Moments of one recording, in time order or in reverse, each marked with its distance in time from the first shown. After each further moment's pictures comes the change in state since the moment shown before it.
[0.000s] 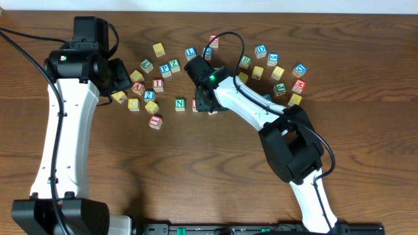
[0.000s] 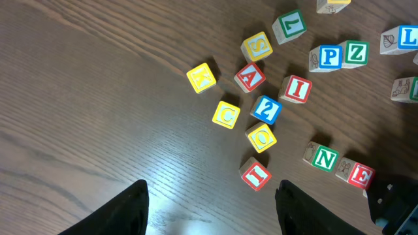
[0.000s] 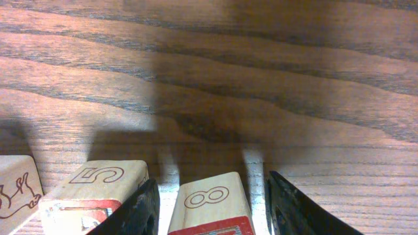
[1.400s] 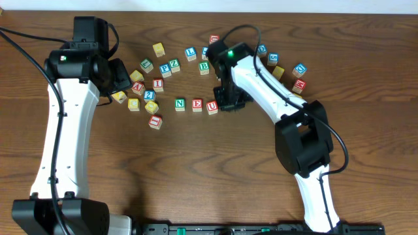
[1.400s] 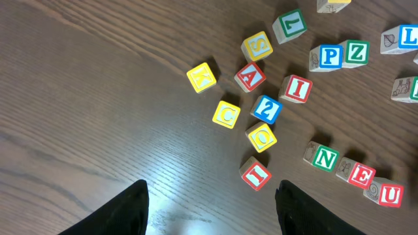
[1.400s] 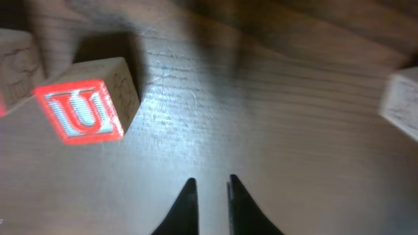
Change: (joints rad) left arm 0.000 0.000 0.000 -0.001 0.000 0.000; right arm -0.116 0.004 0.155 -0.438 -0.121 -0.275
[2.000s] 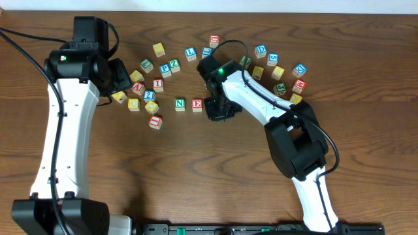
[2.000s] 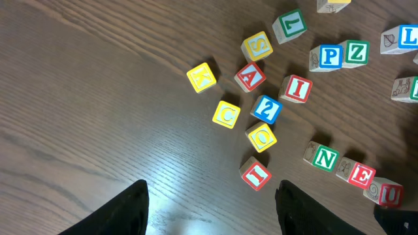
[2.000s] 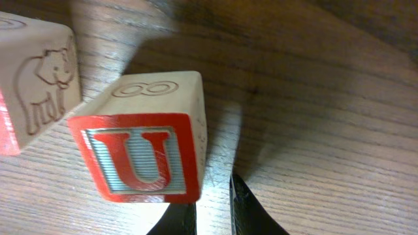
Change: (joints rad) left arm 0.000 0.000 0.000 0.000 0.000 0.000; right arm 0.054 0.000 -0.140 0.210 -0.055 0.006
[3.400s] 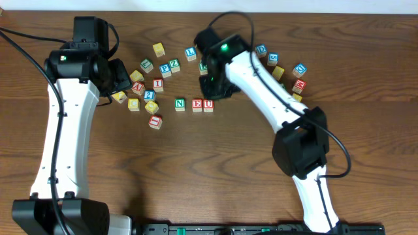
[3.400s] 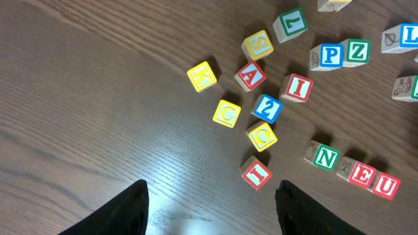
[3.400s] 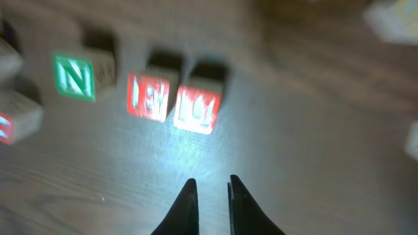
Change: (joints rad) left arm 0.000 0.000 0.000 -0.003 0.000 0.000; right arm -0.028 0.005 0.386 -0.259 -0.031 -0.014
